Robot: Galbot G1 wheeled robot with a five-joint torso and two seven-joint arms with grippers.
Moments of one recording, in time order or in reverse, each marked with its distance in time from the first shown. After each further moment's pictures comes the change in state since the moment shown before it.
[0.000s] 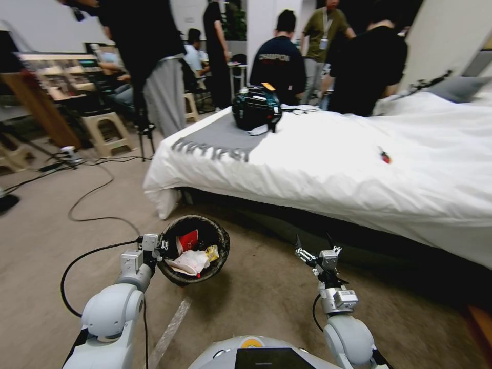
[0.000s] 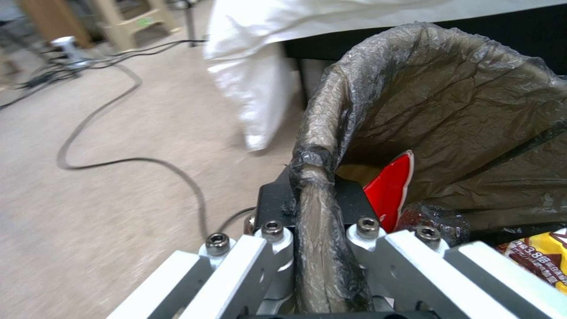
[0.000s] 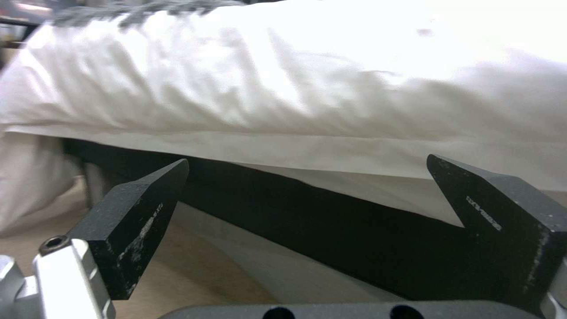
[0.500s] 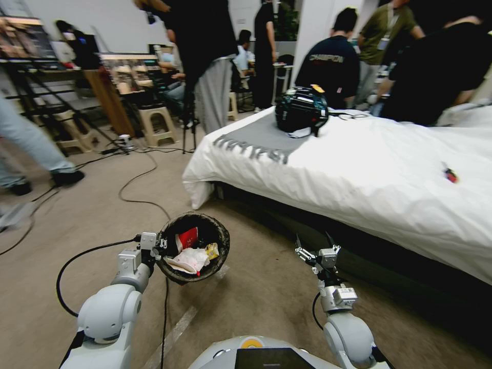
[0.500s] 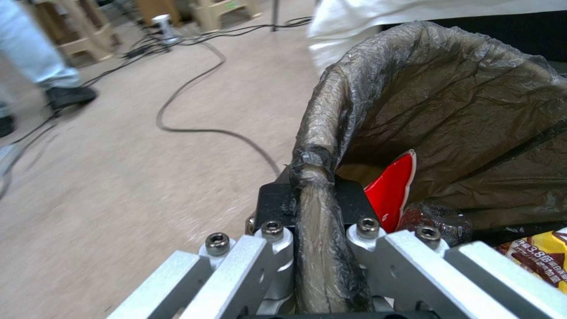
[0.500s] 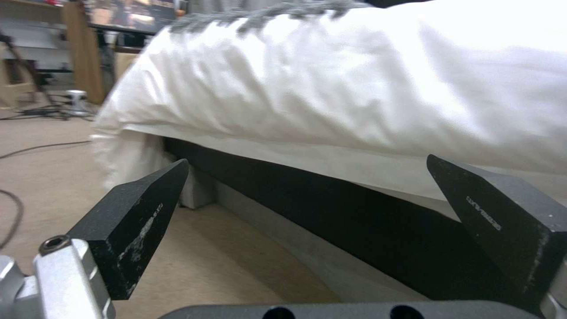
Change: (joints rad) left arm 0.004 -0.001 -0.004 -0.027 0.000 0.002 -0.003; right arm 0.011 -0.010 -0.005 -0.008 0.004 -0.008 -0.001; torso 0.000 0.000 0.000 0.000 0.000
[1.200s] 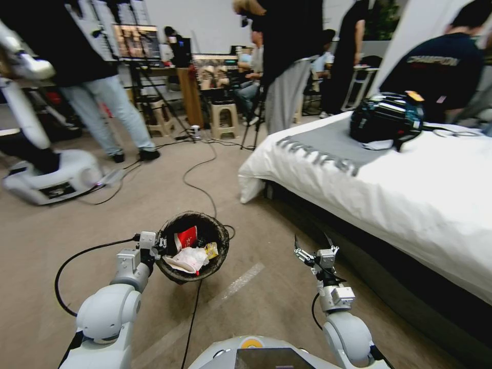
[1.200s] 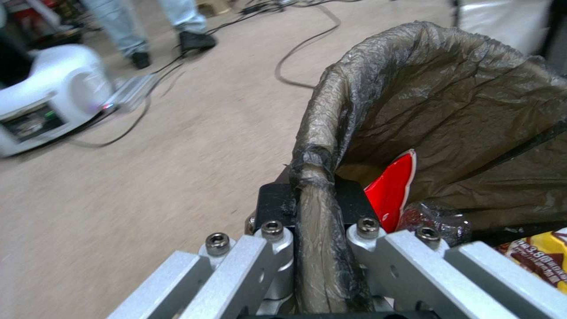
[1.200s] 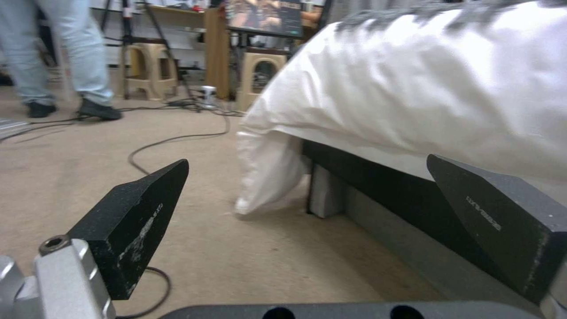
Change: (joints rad) left arm -0.009 0.002 0.001 0.018 -0.002 0.000 -0.001; right arm 0.008 0.001 -0.004 -0.023 0.002 -0.009 0.000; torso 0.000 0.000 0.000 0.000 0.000
